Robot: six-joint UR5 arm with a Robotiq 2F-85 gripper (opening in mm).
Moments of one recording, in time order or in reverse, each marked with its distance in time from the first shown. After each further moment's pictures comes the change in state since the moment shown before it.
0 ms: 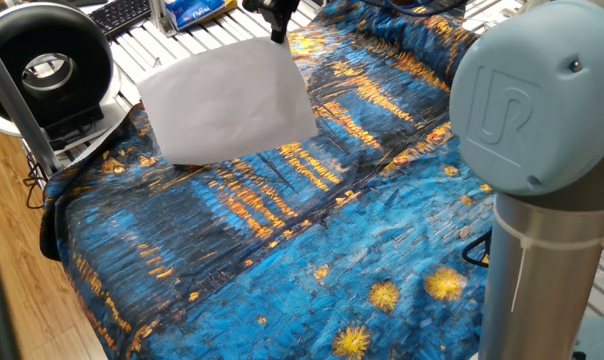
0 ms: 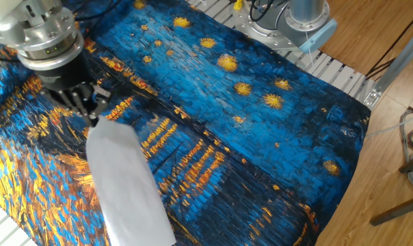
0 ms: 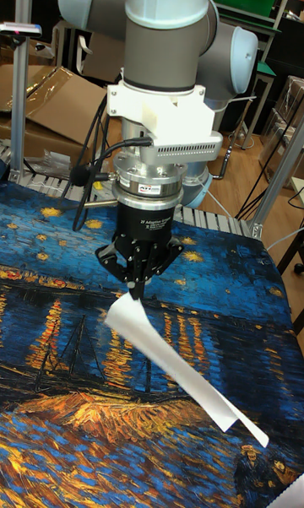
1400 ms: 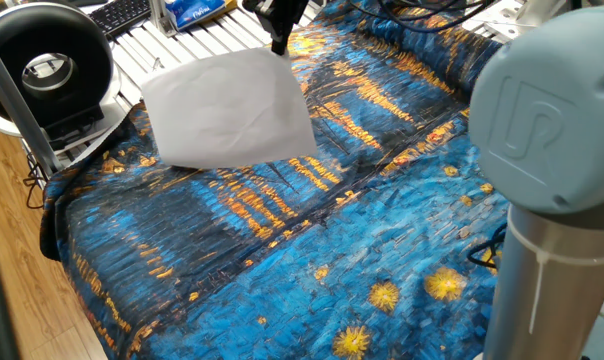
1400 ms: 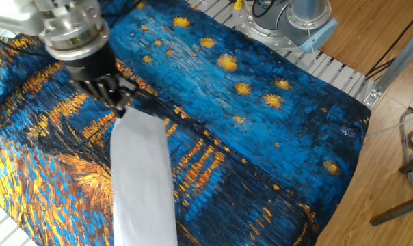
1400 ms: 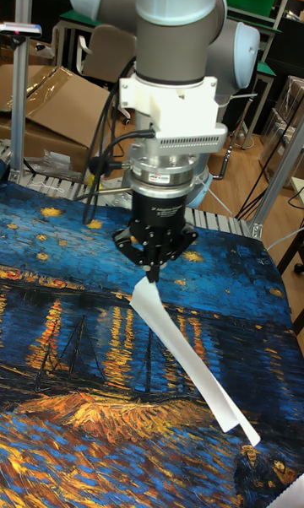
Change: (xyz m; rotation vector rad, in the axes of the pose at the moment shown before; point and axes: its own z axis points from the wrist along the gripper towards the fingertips) arm 0.029 0.036 -0.006 -0.060 0.056 0.131
